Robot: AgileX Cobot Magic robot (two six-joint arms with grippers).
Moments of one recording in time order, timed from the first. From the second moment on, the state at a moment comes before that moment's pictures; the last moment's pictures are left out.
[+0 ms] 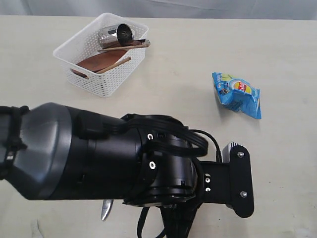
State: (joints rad) left arm -1.18 1.80 -1.08 0.27 0.61 0.18; right arm -0.06 0.03 0.00 0.12 0.30 -0.01
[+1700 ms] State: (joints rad) left arm -1.18 1.27 -1.08 0.26 0.72 0.08; right arm -0.06 0.03 0.00 0.12 0.30 -0.01
